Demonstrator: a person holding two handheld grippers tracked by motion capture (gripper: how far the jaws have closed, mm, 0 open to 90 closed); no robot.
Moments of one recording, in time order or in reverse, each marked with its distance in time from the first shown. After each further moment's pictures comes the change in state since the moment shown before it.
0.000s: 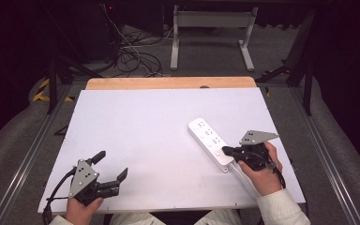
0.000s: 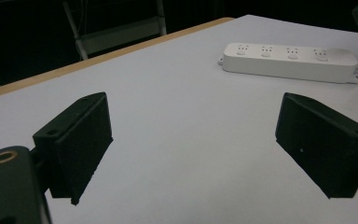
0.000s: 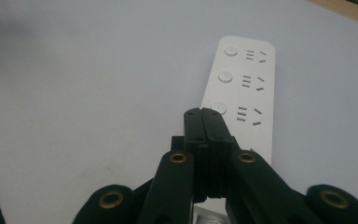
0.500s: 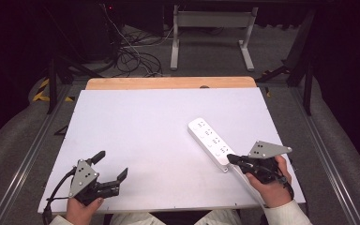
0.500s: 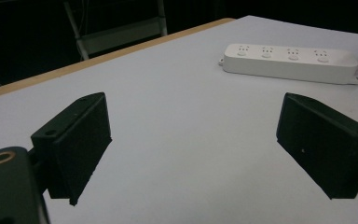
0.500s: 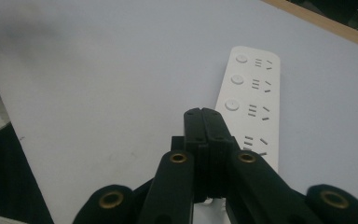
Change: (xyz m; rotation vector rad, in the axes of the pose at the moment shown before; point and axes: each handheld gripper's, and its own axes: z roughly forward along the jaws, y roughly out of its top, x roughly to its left) left arm -0.001 0.000 0.000 -0.003 0.003 -0.003; right arm 0.021 -0.014 -0.029 -0.065 -0.004 -0.054
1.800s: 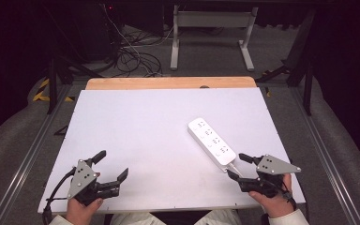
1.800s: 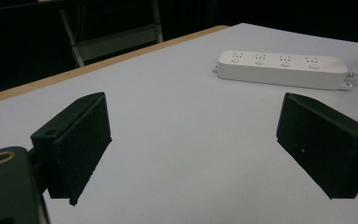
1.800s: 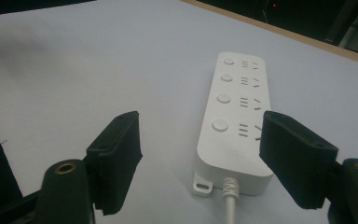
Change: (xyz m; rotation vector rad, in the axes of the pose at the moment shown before) left arm -0.001 0.000 -0.001 -0.029 -0.018 -0.001; right arm 0.008 -0.045 -0.002 -0.158 -0.060 0.032
